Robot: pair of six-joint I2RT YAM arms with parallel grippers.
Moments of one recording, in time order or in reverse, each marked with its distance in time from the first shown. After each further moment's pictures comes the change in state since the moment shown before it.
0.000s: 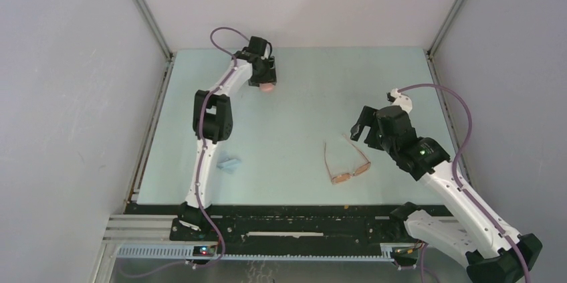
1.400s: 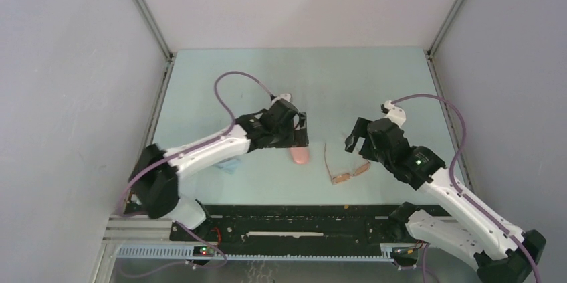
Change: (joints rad) left arm -0.563 -0.961 -1.173 0.229 -0.142 -0.419; right arm 0.133 -0.073 -0.088 -0.025 0.072 0.117
